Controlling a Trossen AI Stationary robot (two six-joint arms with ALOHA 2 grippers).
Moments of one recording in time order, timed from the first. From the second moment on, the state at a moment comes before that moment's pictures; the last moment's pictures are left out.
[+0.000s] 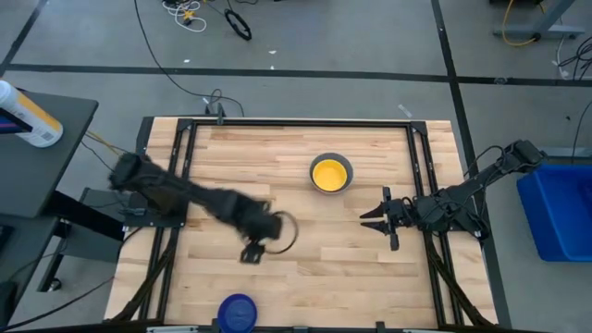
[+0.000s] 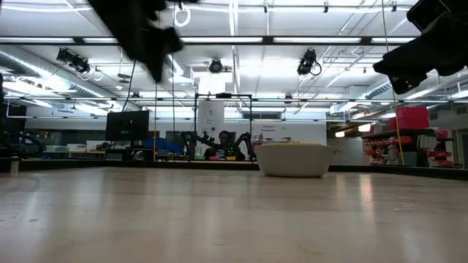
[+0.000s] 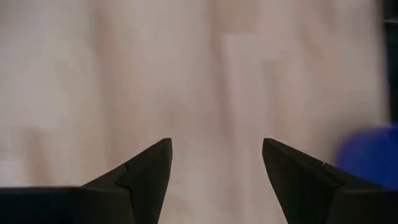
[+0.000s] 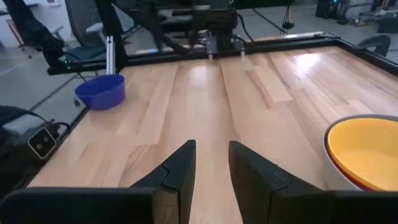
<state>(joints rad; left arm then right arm) -0.32 1.64 1.32 -0.86 0.02 -0.21 0.51 0.67 0.17 0.25 0.44 0.24</state>
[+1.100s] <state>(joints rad) -0.72 1.56 0.81 -0.16 0.04 -0.96 0.51 0.67 0.17 0.24 0.49 0.30</state>
